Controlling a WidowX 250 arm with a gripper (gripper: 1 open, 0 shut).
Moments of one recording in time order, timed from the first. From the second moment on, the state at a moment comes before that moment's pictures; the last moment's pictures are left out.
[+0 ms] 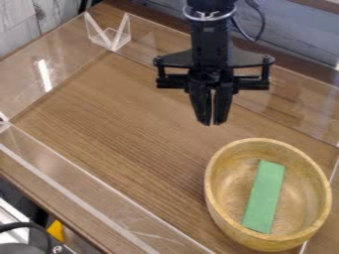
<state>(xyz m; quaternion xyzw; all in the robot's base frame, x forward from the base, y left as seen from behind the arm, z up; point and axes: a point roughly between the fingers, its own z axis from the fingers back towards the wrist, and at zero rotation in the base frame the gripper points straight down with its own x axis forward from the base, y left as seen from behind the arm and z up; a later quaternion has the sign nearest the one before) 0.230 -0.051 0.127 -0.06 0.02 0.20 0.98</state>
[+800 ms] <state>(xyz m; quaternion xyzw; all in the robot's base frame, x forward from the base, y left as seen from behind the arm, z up) 0.210 -0.093 0.106 -0.06 0.01 0.22 0.97</state>
